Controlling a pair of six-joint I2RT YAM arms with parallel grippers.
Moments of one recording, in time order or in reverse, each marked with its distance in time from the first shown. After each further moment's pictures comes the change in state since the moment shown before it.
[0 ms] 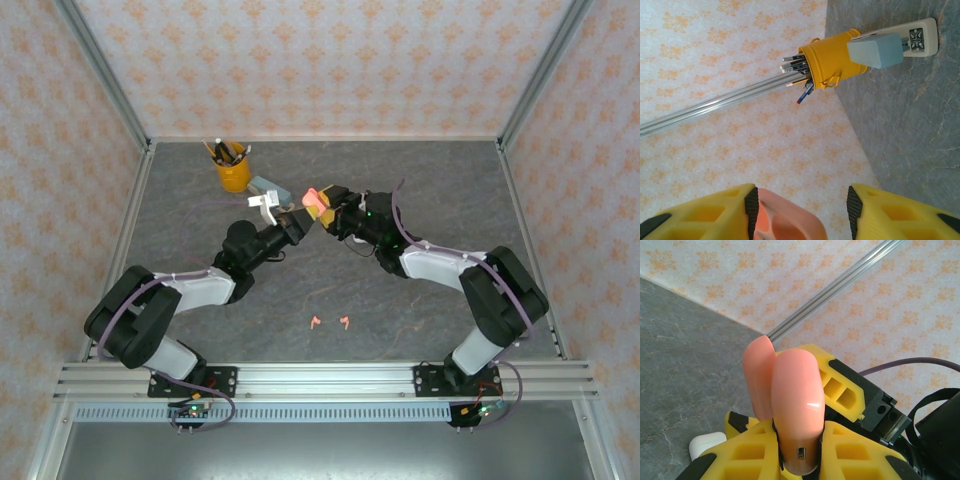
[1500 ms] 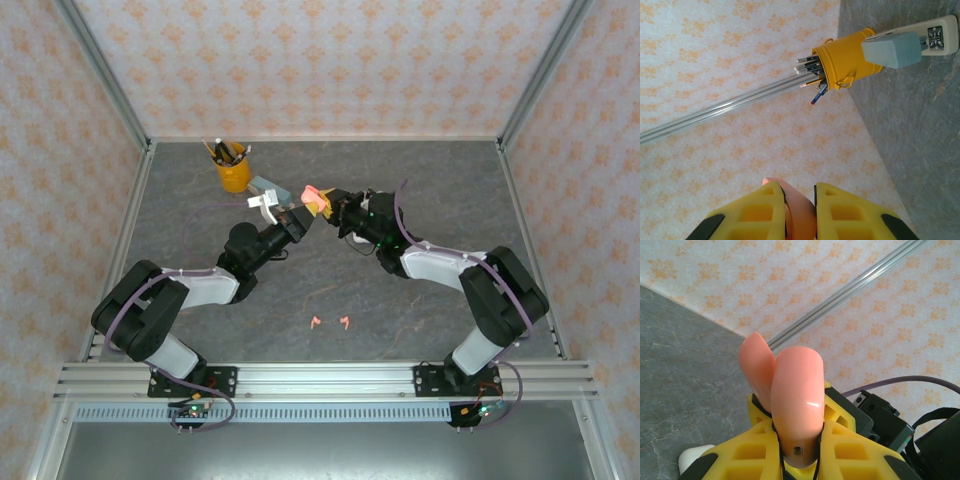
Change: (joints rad) left arm -0.015 0.046 0.001 0.090 -0.059 -0.052; right arm -0.005 0.000 -0.010 0.056 0.006 0.036
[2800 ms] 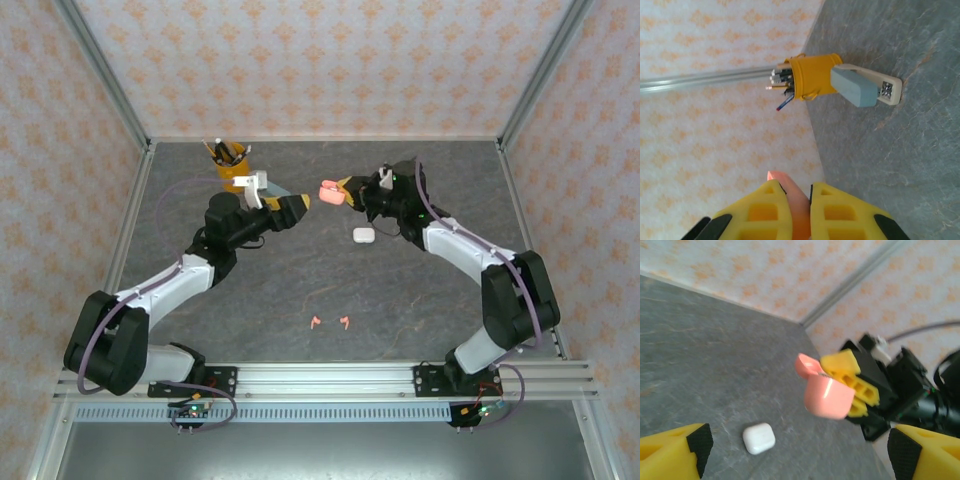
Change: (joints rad) left arm 0.167 -0.214 0.168 -0.629 0.242 0.263; right arm -0.206 -0.048 0.205 -0.483 -0.297 -0.461
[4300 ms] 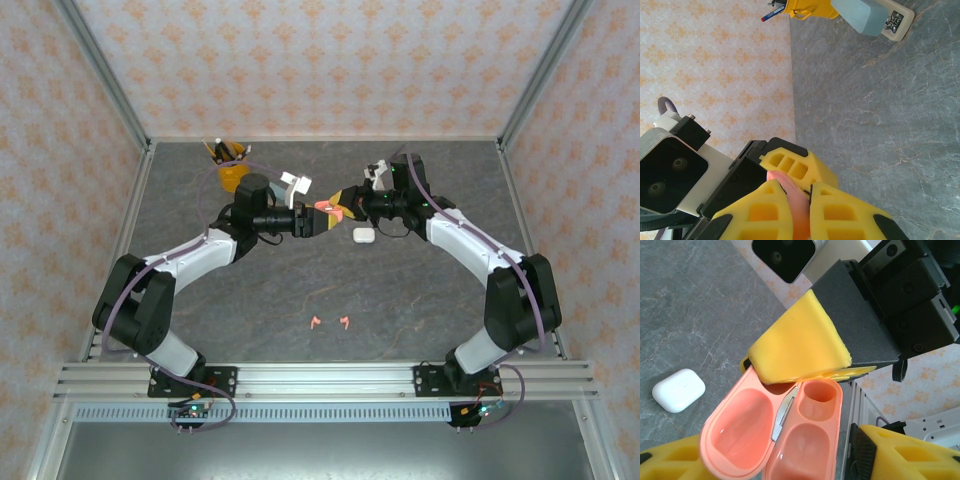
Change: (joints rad) left arm -0.054 0.236 0.224 -0.168 0.430 0.165; right arm -0.006 -0.011 0.101 -0.314 -0.256 -0.345
